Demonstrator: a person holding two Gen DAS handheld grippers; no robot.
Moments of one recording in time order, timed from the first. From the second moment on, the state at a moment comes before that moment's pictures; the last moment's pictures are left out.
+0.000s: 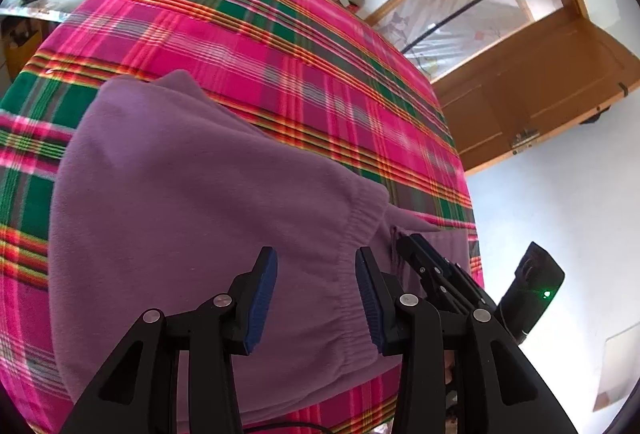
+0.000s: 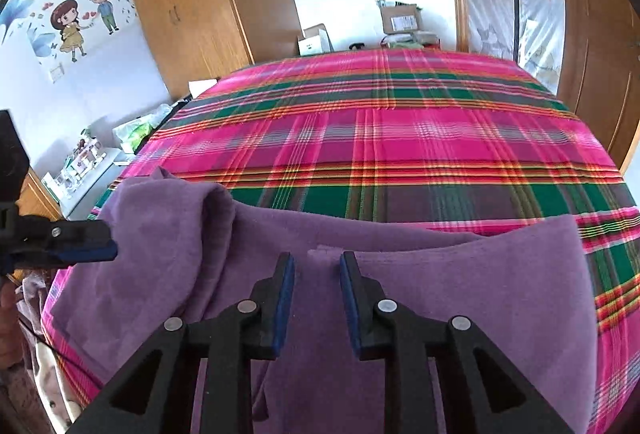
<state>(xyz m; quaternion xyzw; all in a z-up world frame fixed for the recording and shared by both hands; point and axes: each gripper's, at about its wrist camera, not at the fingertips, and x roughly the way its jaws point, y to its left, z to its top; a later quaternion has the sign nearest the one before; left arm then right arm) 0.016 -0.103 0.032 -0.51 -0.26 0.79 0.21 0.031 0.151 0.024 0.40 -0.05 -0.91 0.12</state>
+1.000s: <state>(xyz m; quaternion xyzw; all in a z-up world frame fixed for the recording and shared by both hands) 0.049 -0.156 0.026 -0.50 -0.27 0.80 0.17 0.092 0.150 0.025 0.38 -0.02 -0.92 0.10</state>
